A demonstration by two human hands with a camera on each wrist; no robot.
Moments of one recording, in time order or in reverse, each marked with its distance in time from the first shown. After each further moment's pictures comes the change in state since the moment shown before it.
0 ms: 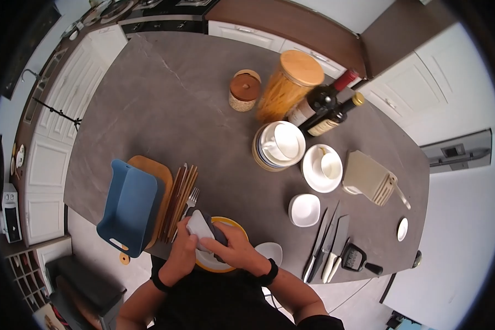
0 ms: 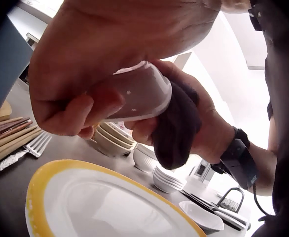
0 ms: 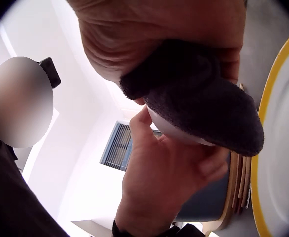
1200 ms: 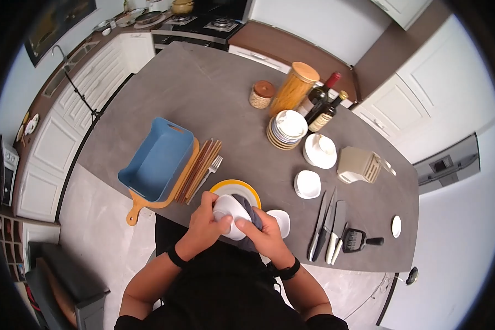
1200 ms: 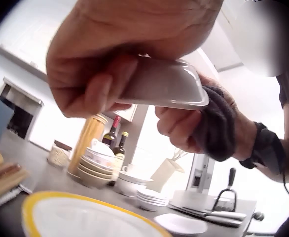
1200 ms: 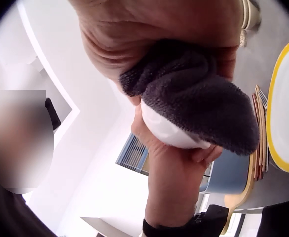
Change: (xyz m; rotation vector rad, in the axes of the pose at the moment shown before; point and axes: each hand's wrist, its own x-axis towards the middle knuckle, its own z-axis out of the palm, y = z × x) left_hand -0.087 -0.003 0.020 0.059 0.162 0.381; right_hand -0.122 0.014 0.062 0.193 0.162 -0.183
